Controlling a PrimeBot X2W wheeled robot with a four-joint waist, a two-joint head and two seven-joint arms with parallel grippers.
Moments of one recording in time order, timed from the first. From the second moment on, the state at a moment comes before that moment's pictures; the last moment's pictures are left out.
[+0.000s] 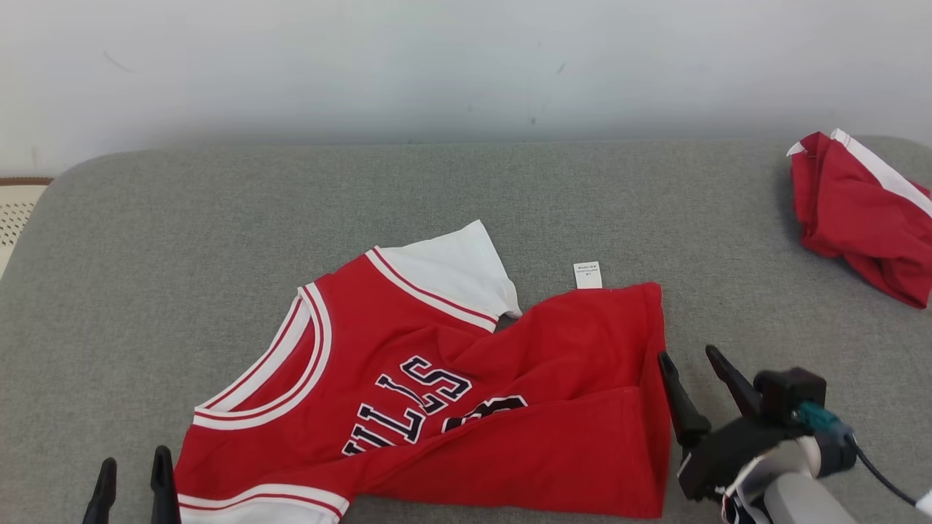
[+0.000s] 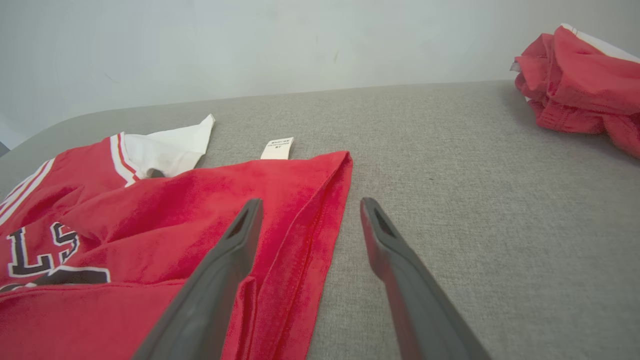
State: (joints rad) left arm 0.08 0.10 0.17 -0.05 -0.38 -0.13 -0.26; right arm -0.31 -0.26 0.38 0.47 0.36 0.13 -0.20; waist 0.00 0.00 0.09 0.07
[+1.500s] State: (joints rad) left arm 0.01 0.05 0.14 -0.05 -0.34 -0.13 -0.26; right arm -0.85 -0.28 0.55 0.92 0.49 0.13 -0.18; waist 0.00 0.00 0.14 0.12
